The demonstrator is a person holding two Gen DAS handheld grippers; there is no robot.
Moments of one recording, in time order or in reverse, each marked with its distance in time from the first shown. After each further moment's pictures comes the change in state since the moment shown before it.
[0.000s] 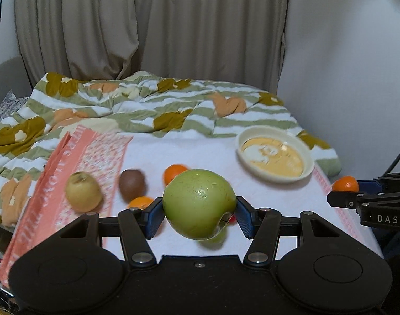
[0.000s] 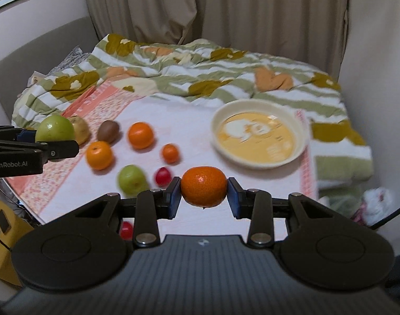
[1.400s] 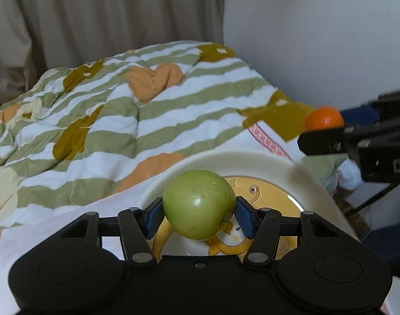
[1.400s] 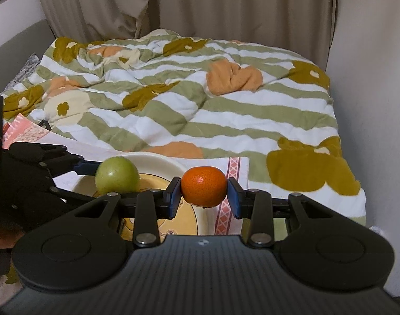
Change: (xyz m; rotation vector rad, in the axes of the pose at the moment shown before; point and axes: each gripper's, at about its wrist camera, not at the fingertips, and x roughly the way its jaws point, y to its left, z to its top) left arm 0.311 -0.143 0.112 0.316 0.213 -0.144; right arm 0.201 -0.197 0.118 0.064 0.089 -0.034
